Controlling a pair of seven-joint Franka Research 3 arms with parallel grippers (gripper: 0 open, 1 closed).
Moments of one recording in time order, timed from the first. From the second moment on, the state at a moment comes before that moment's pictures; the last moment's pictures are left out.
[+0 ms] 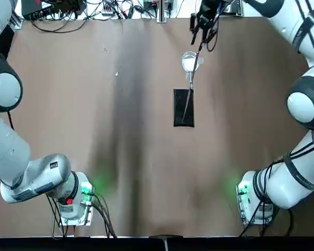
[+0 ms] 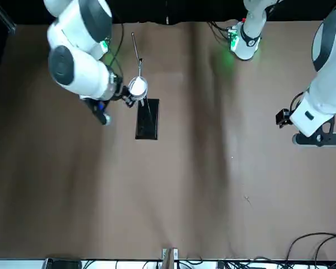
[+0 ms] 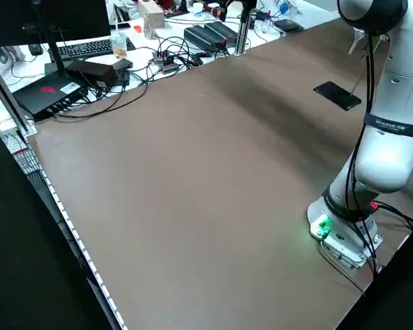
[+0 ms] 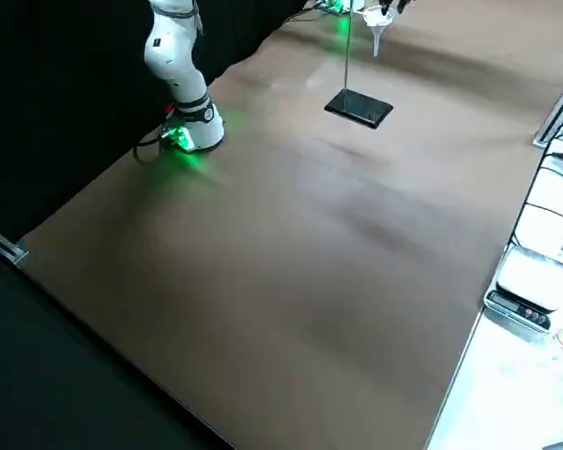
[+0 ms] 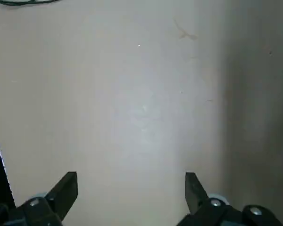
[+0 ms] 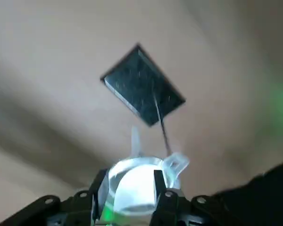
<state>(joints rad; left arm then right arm) 0.29 0.25 -0.56 -1.41 0.32 1.50 -0.18 0.54 0.26 -0.08 -1.47 0.39 1.54 1.17</state>
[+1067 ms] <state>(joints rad) -0.02 0.06 -0.13 -1.45 0.03 1.45 -0.03 0.05 0.11 -0.09 -1.46 0.09 1.30 0.15</state>
